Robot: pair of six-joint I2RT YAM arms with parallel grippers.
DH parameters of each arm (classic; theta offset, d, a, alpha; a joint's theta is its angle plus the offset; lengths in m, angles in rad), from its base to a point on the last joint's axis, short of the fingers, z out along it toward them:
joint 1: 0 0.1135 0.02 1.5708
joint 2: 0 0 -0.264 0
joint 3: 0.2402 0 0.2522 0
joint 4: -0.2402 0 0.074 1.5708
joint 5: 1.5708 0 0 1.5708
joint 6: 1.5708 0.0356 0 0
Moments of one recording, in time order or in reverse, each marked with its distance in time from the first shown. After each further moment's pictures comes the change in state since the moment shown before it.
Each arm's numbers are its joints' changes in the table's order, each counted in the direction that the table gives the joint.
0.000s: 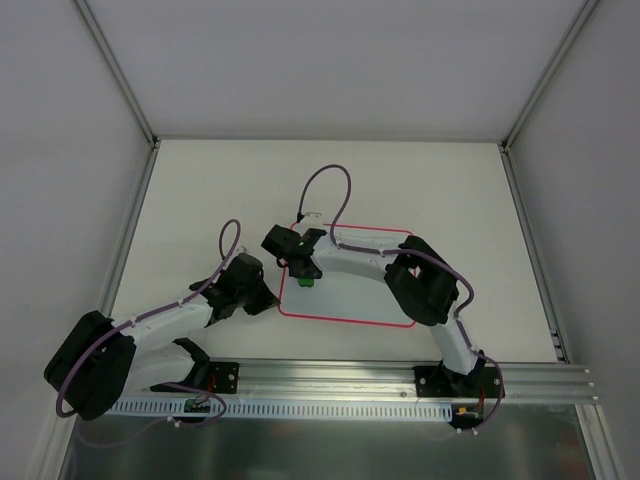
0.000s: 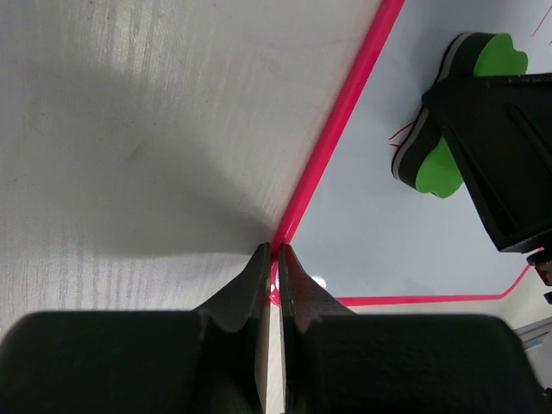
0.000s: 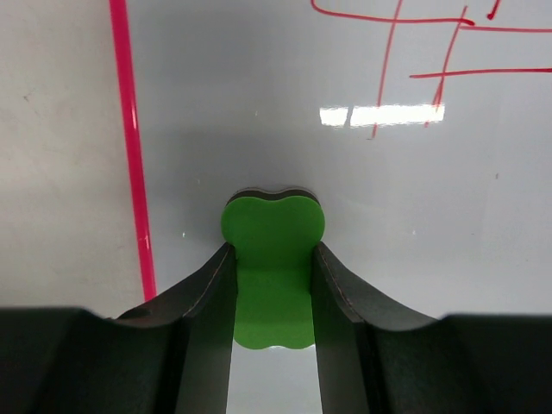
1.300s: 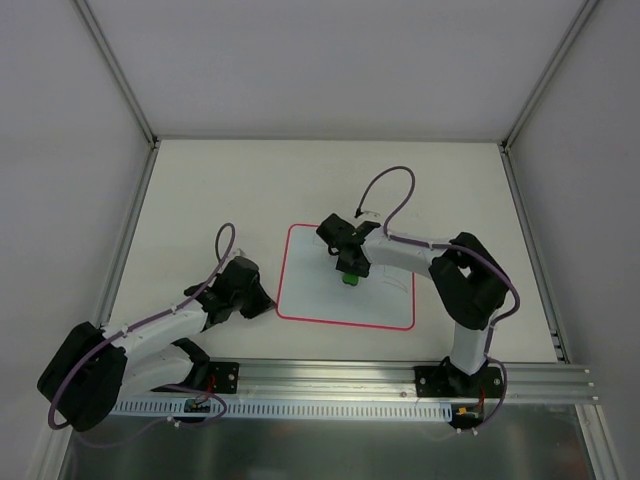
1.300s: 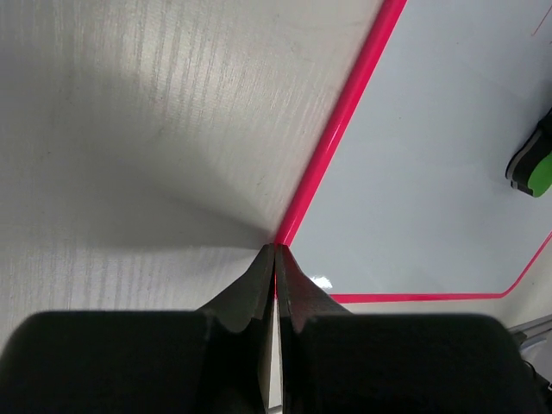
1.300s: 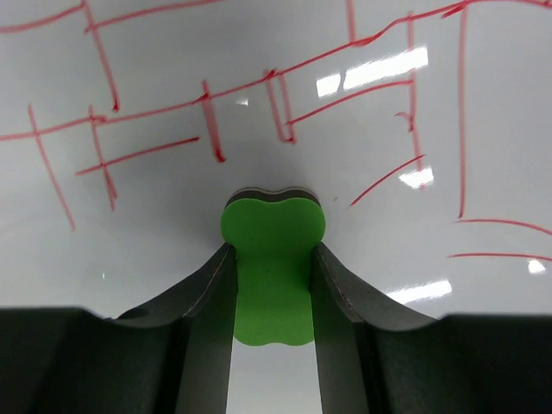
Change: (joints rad) left arm 0.003 0.071 -0.025 -0.034 0.000 0.003; right arm -0.218 0.266 -0.381 0.062 -0.051 0.041
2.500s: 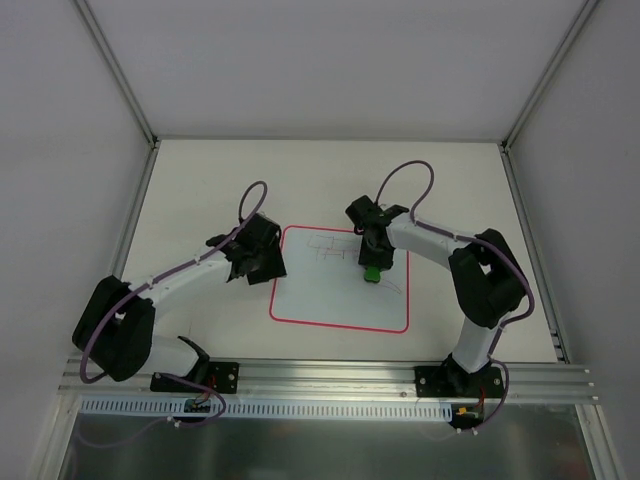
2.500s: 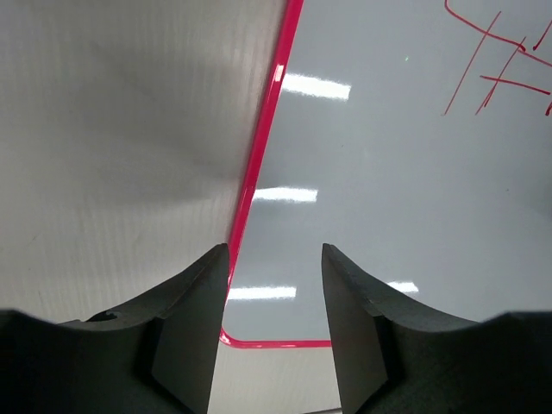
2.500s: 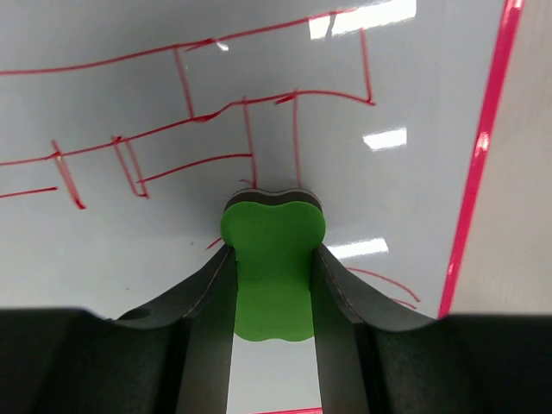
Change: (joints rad) left arm 0.031 -0.291 0.441 -0.271 -0.080 0.284; right arm -0.170 0.061 -0.002 -0.087 -0.169 -0.261
